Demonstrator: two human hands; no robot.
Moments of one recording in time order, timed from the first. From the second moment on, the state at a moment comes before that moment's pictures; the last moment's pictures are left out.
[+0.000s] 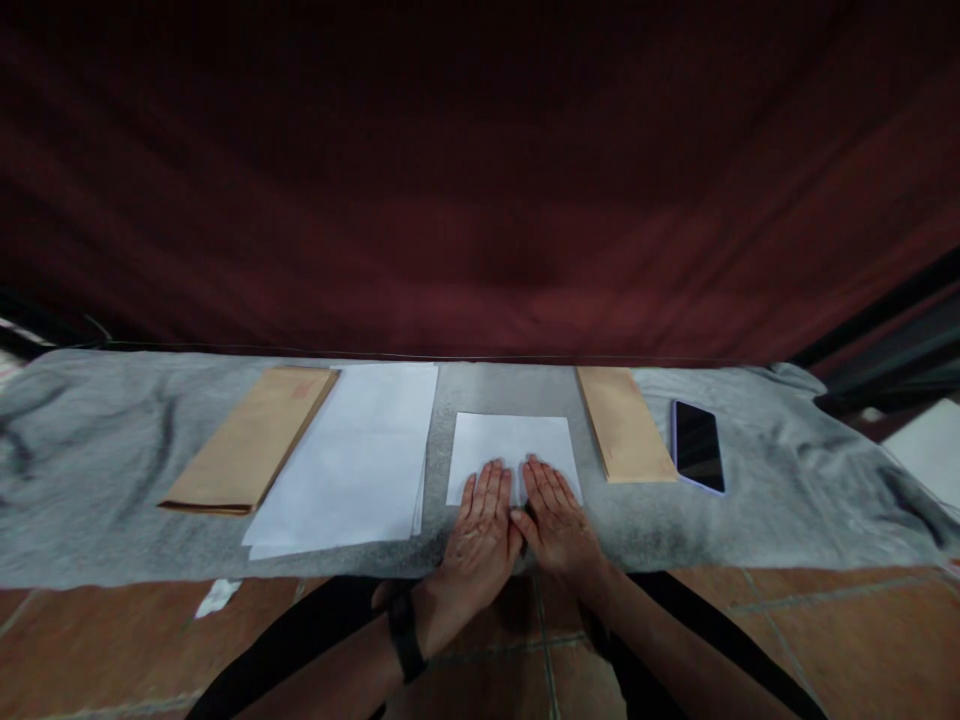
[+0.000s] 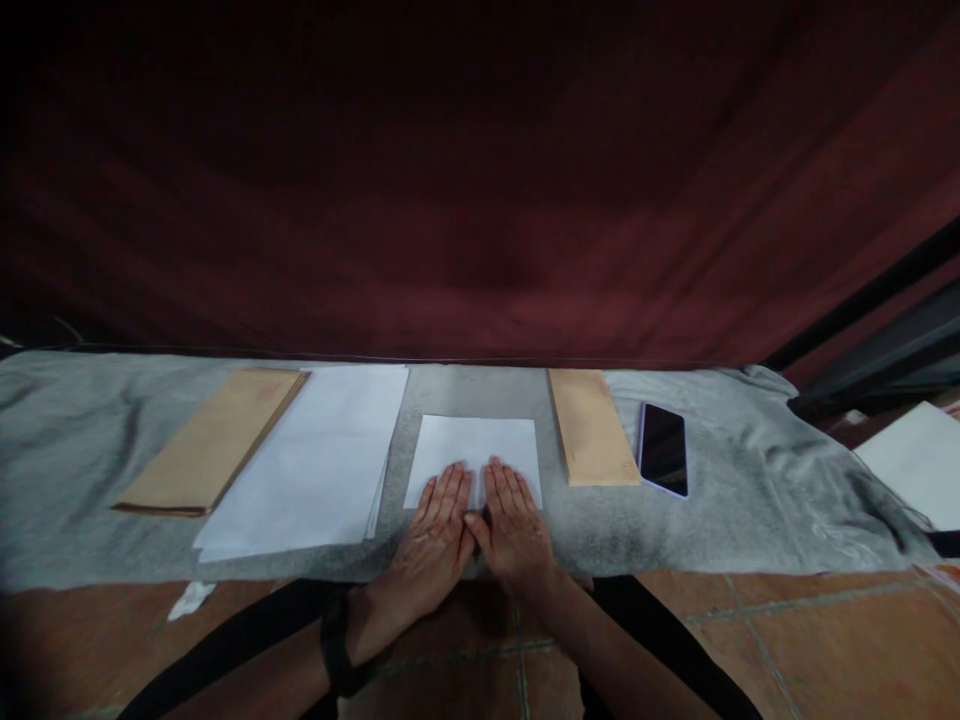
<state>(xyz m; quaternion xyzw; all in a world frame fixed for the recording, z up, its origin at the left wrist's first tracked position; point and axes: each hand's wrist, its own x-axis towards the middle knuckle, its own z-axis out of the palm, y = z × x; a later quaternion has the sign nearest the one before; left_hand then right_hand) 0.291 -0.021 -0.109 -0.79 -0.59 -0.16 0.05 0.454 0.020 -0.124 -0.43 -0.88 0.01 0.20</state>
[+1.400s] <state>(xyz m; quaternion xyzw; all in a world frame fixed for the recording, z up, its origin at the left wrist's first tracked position) 0.233 0.065 -0.081 -0.50 -0.73 -0.40 -0.26 0.421 0.123 -0.108 -0.51 -0.84 0.08 0.15</state>
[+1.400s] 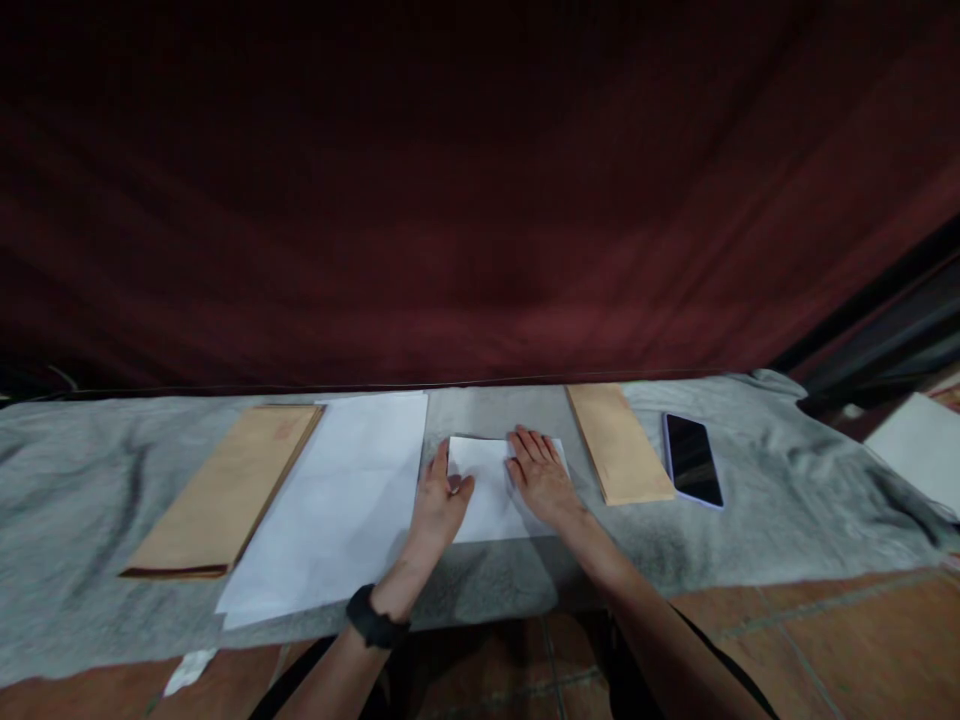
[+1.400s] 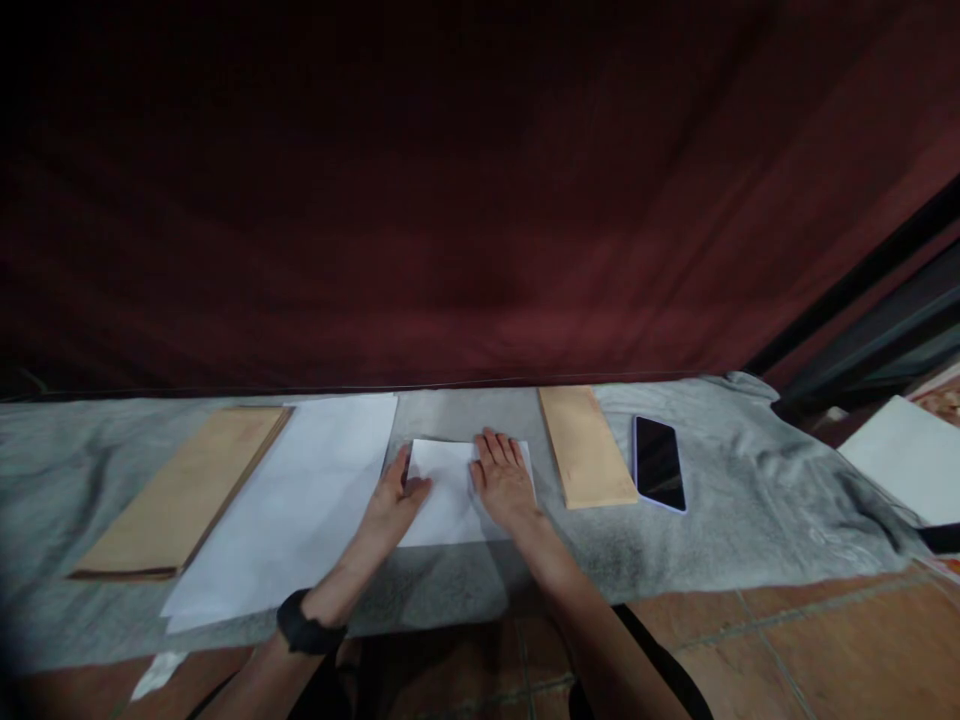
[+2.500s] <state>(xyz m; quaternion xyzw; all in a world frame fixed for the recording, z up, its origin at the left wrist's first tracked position) 0.273 0.006 -0.045 -0.83 -0.53 -0.15 -0.04 0.481 0.107 -0.080 -0.29 -0.90 0.27 0.20</state>
